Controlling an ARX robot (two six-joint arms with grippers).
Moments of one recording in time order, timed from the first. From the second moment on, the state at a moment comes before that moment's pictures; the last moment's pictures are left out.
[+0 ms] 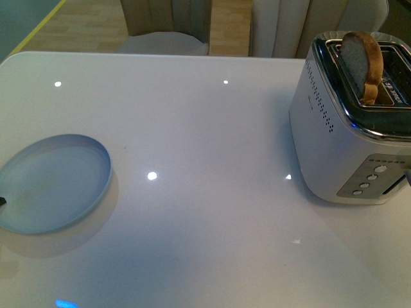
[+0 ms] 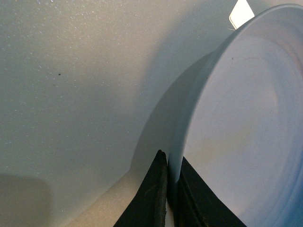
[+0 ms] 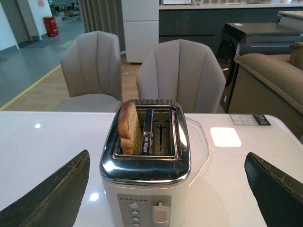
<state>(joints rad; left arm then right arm) 0.48 2.40 0.86 0.47 0.55 -0.26 0.00 0.01 0.02 0.00 0.00 0.00</state>
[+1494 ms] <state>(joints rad) 0.34 1.19 0.48 0.02 0.63 -0.29 0.00 0.01 0.02 0.00 0.00 0.00</state>
